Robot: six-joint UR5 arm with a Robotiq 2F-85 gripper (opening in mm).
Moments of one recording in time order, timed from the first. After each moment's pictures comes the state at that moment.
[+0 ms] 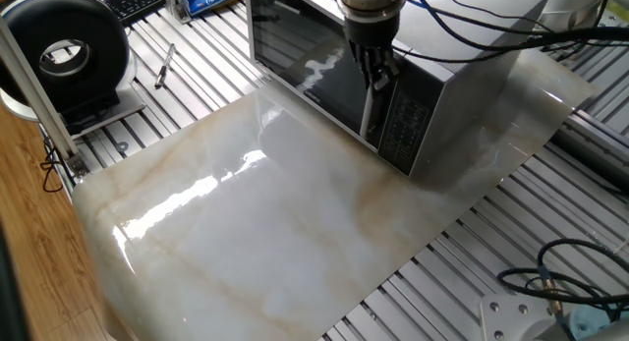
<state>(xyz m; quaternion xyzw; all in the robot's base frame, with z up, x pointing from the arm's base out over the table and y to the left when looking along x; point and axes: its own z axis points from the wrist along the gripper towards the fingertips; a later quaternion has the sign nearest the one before) 0.480 -0.043 0.188 0.60 -0.80 0.08 0.06</state>
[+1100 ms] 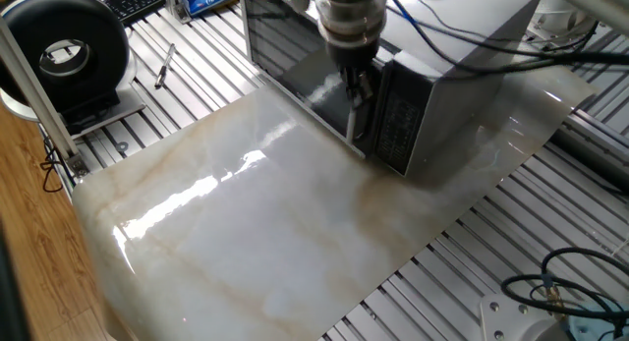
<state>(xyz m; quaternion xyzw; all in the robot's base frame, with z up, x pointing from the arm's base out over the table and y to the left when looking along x) 0.491 -0.014 0.173 0.56 -0.83 0.09 0.03</state>
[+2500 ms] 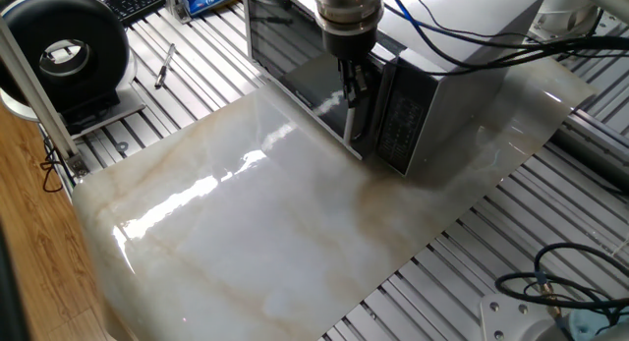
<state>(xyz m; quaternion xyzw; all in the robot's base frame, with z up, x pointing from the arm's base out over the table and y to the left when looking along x) 0.491 0.000 0.183 0.50 -0.86 0.06 0.04</state>
